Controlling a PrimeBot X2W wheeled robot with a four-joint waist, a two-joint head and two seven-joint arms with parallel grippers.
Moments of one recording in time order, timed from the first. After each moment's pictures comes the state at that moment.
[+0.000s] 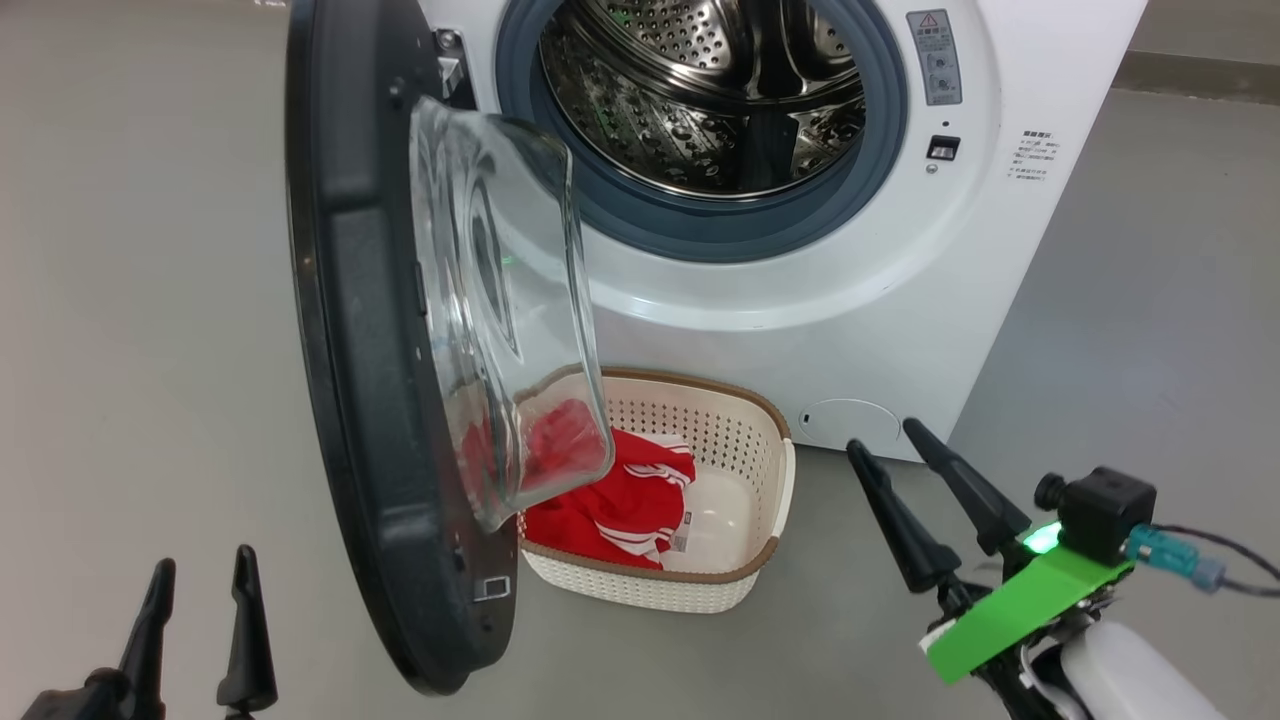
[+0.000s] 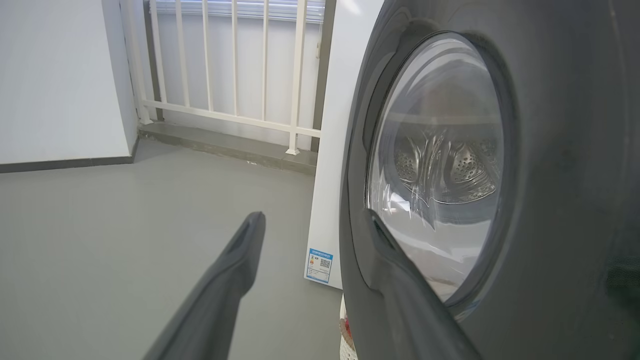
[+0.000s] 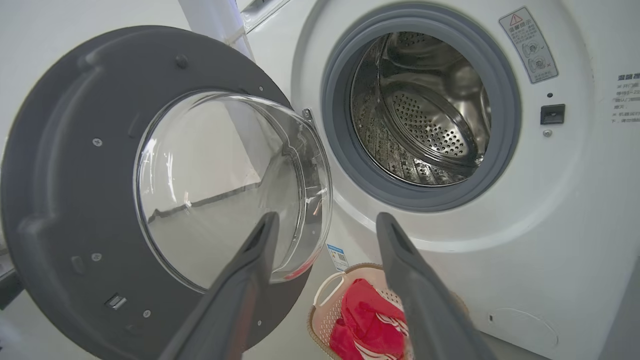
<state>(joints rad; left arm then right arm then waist) 0.02 0.07 0.09 0.14 -0.28 -0.13 -0.25 -0.27 -0.34 0.45 0.22 0.74 0.13 -0.25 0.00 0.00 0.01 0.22</state>
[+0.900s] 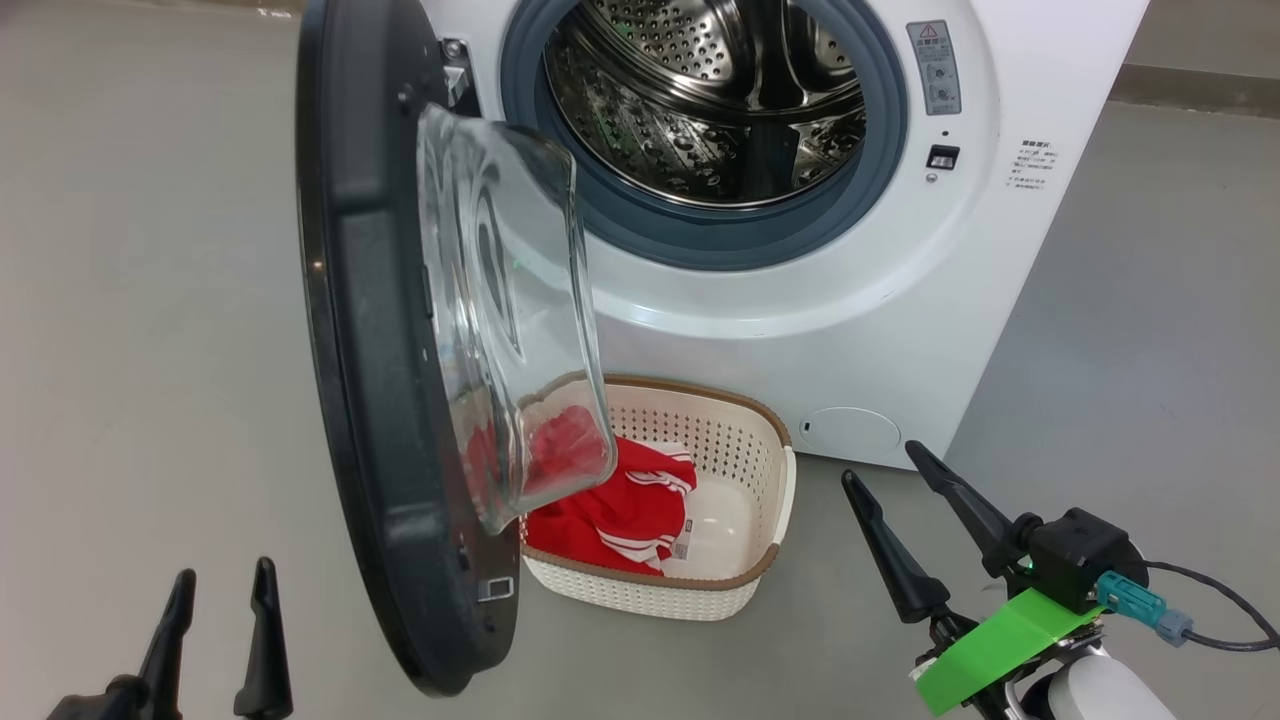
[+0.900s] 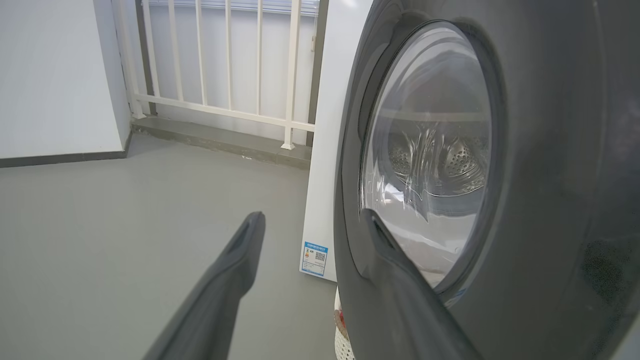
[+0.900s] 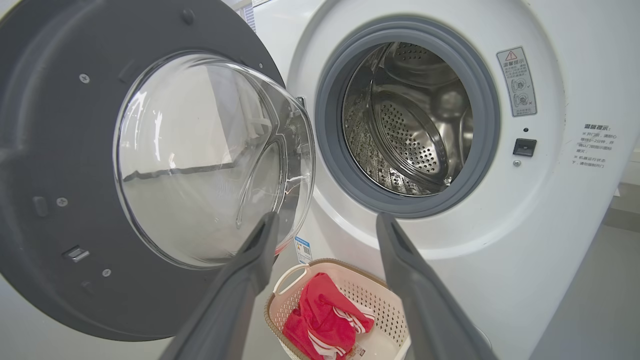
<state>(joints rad) 0.03 0.07 0.06 0.15 -0.28 -0.13 -0.25 -0.18 -0.24 0.31 0.19 0.38 0.13 -0.25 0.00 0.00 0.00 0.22</state>
